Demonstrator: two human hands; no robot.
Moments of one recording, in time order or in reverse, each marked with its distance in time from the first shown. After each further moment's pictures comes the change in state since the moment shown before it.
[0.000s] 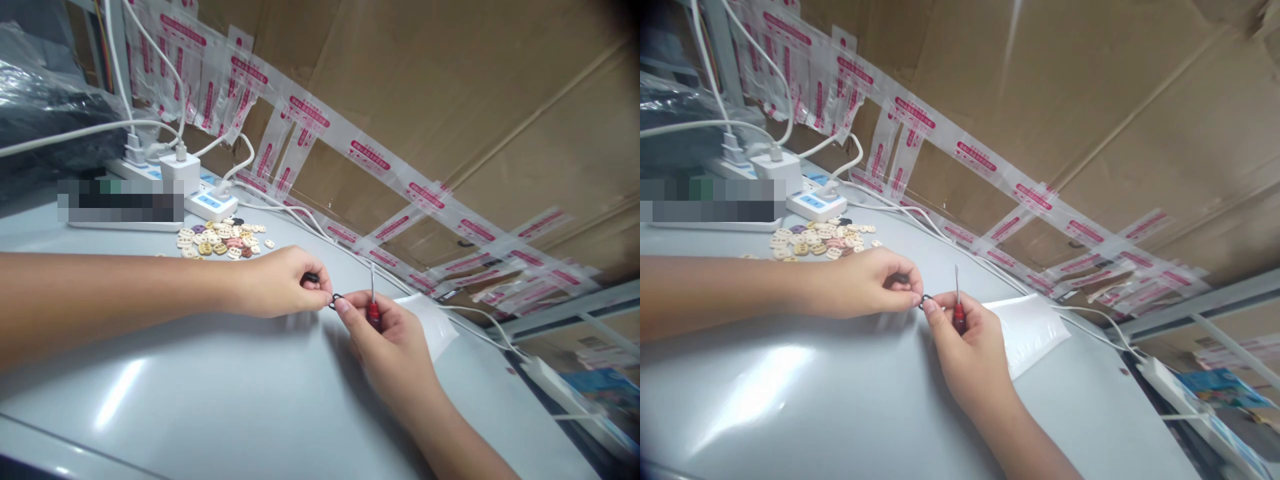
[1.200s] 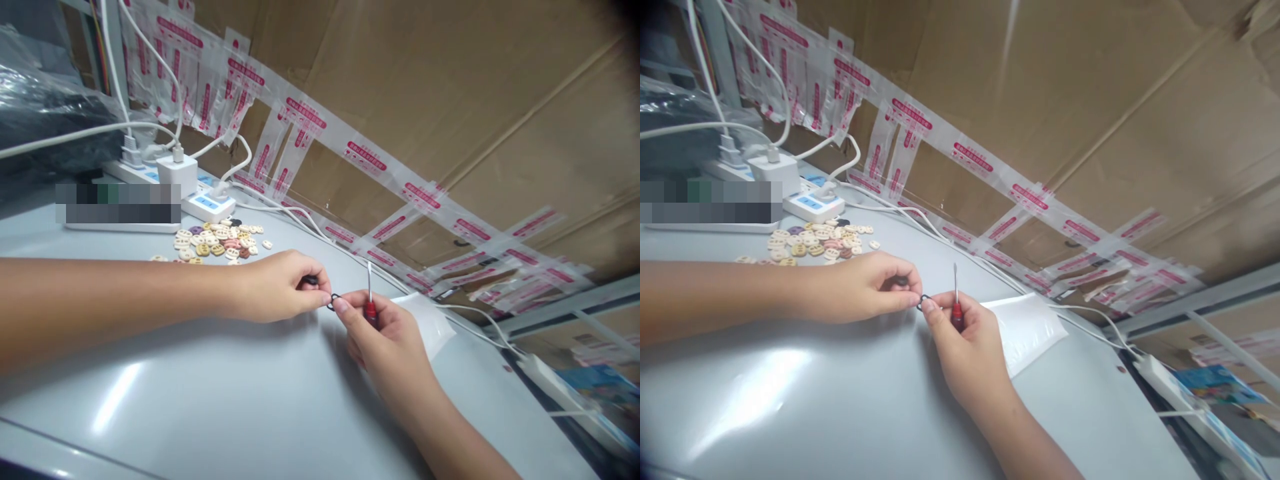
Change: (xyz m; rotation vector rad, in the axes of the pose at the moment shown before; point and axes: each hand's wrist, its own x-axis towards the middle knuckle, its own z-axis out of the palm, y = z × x) left_hand 0.000 -0.001 0.001 0.059 -0.022 0.054; right_hand 0.002 0.002 -0.003 0.060 -0.040 0.028
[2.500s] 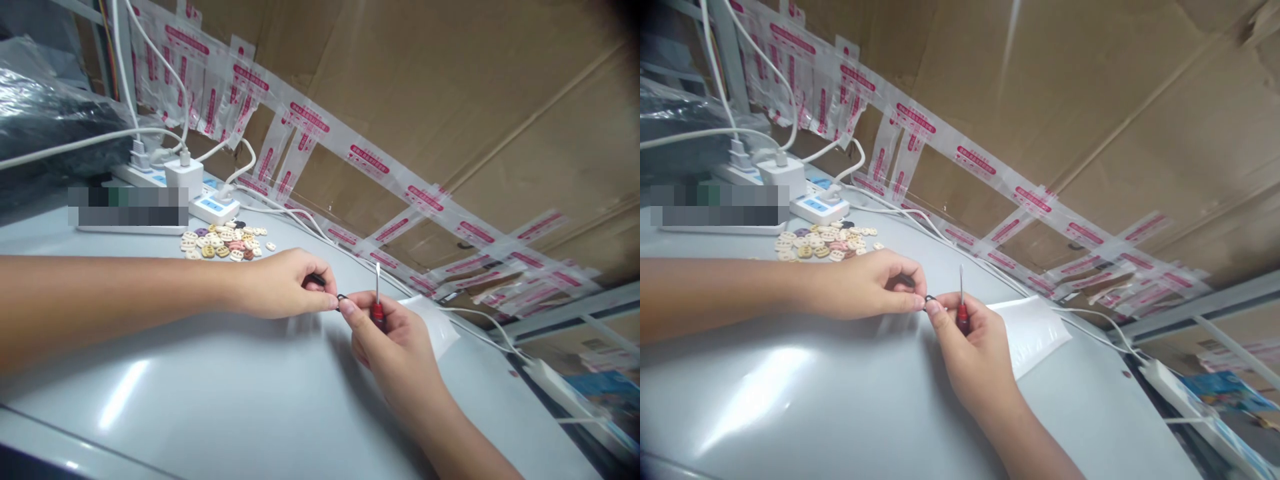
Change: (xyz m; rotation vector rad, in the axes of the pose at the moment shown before) left_hand 0.000 0.001 -0.002 -0.093 -0.014 -0.004; right_hand -0.003 -0.005 0.001 0.001 0.010 -0.054
